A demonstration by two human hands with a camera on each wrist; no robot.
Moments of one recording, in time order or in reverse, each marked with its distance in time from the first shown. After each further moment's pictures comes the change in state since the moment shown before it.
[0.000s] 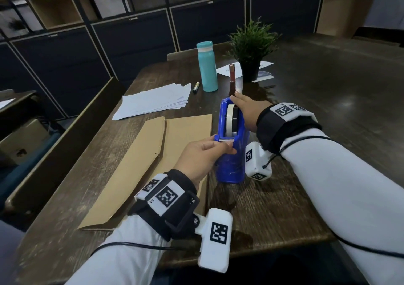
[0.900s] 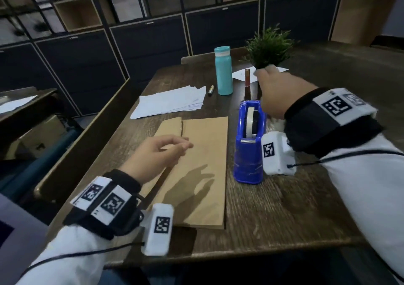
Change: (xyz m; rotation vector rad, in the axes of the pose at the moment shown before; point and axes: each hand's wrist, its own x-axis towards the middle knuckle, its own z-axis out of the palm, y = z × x) left_hand -0.033 0.014 -0.119 0.453 0.066 0.116; right_hand -0.050 -0.026 -0.051 0.006 0.398 -0.023
